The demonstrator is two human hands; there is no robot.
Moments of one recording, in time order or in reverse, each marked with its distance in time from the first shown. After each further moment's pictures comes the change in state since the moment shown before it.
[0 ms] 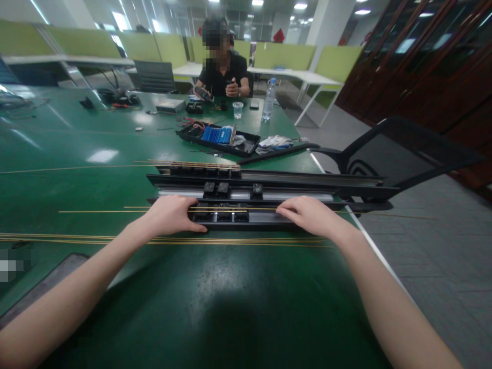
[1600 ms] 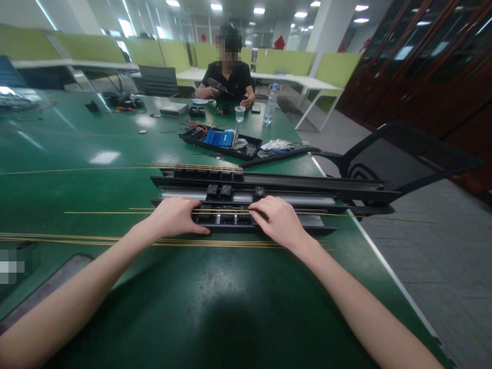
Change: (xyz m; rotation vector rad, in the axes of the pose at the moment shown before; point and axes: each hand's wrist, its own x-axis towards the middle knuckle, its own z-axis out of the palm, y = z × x) left_hand -0.002 -0.002 0.000 -0.032 0.027 -0.001; right_hand 0.026 -0.070 0.038 0.015 0.430 -0.179
